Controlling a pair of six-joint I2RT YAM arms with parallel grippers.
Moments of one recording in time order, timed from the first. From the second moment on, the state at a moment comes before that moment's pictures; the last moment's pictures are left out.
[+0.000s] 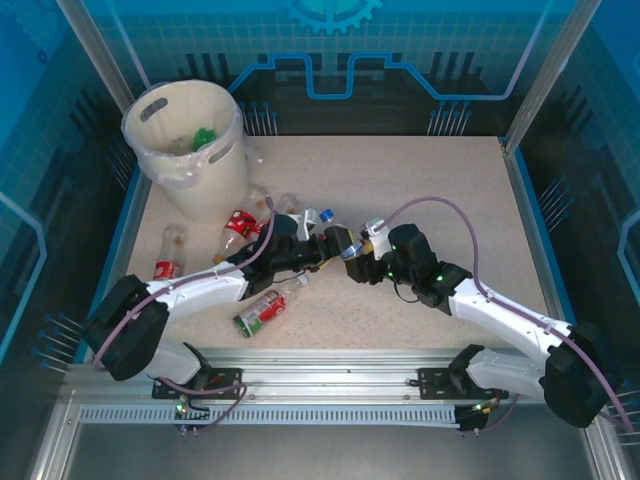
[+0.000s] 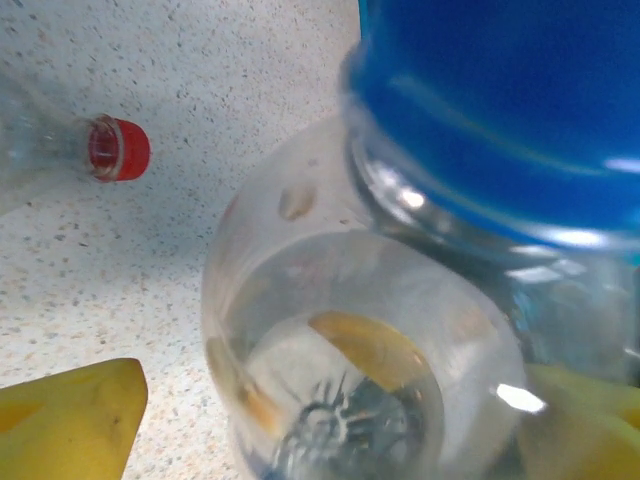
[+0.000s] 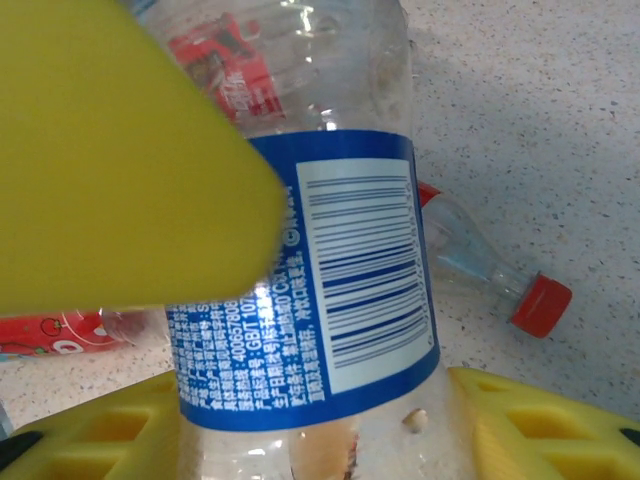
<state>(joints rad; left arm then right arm) -0.68 1.45 0.74 0.33 0.37 -1.16 0.66 1.12 0.66 -0.12 -0.14 0.19</state>
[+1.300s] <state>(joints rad) -0.53 1.47 1.08 0.05 0.37 -0.95 0.55 0.89 0.63 -0.30 -0.15 0.08</state>
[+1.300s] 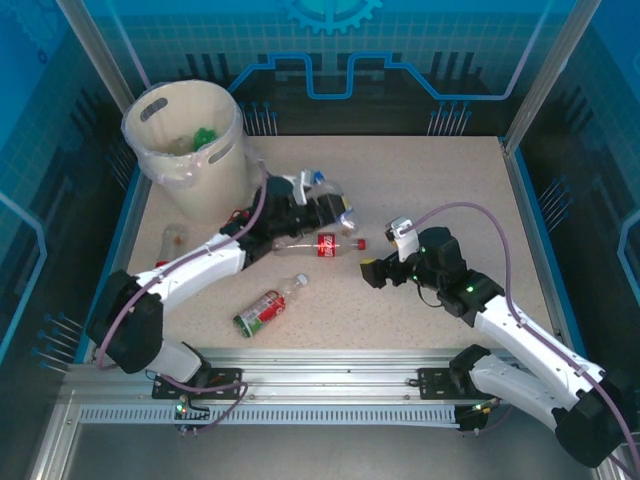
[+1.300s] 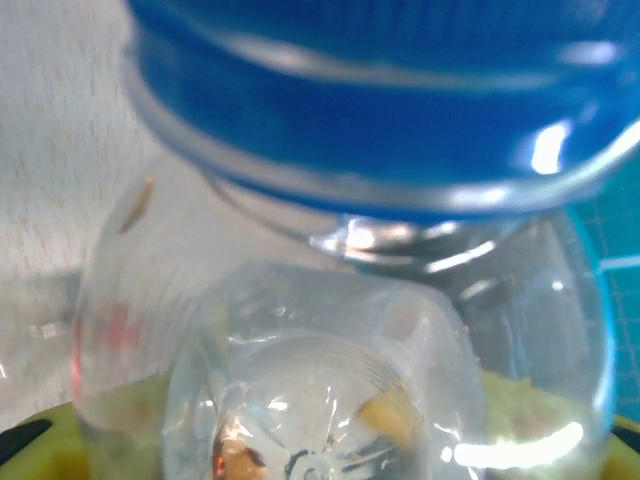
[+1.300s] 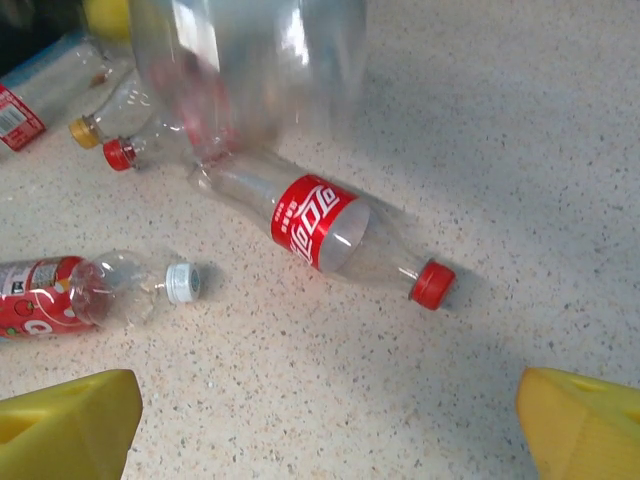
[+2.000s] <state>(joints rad) 0.19 1.62 1.94 -0.62 0.33 -0.58 0.55 0.92 0.57 -0.29 -0.16 0.11</state>
